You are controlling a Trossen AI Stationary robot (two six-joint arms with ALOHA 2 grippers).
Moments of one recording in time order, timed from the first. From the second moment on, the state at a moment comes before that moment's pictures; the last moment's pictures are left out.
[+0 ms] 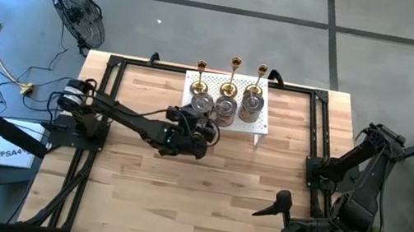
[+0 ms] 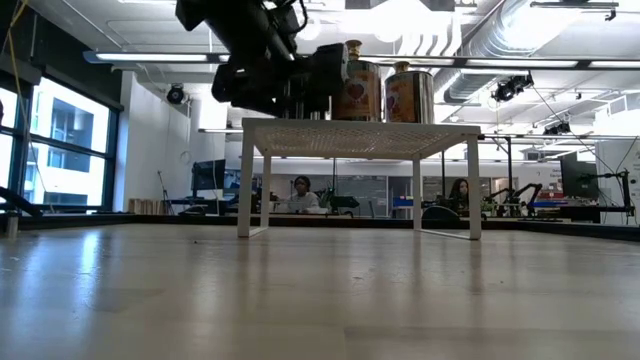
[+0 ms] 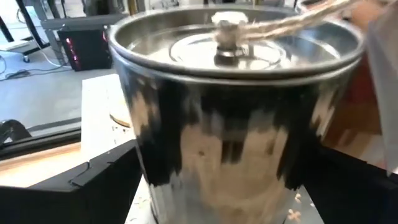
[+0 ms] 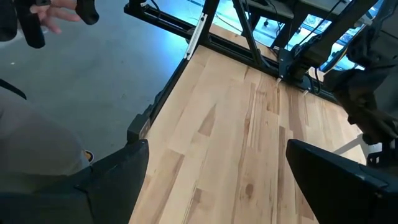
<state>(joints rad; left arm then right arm) -0.14 1.75 1.20 -0.24 -1.22 -0.86 1.03 1.42 1.41 -0.68 0.74 0.25</state>
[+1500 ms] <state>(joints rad) -0.32 1.74 1.58 -0.23 -1.53 -0.20 1.03 1.43 1.41 -0.68 0.73 0.26</state>
